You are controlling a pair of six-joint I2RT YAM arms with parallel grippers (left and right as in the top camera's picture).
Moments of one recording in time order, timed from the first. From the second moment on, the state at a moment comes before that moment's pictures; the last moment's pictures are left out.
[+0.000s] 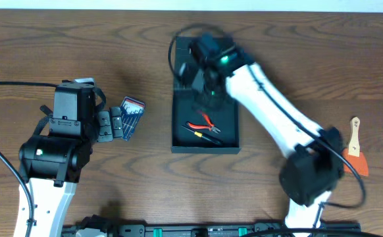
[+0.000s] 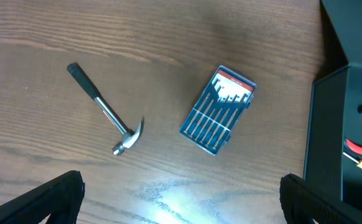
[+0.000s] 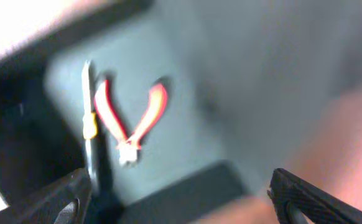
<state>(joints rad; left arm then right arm) -0.15 1.06 1.16 -1.07 -0.19 -0.20 0.55 1.95 1.84 -1.16 0.03 -0.51</state>
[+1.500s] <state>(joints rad) -0.15 1.06 1.16 -1.07 -0.19 -0.20 -0.70 2.03 1.58 -1.15 0.04 -0.14</state>
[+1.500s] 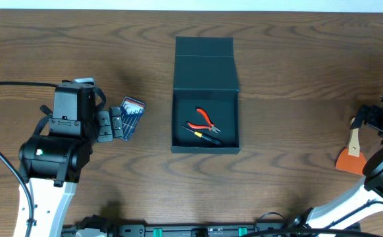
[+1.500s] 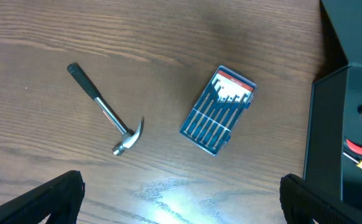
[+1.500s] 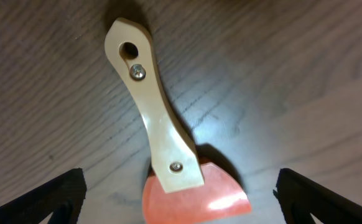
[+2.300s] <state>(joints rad) -0.15 1.06 1.16 -1.07 -0.19 -0.20 -0.69 2.06 1.40 -0.91 0.01 -0.29</state>
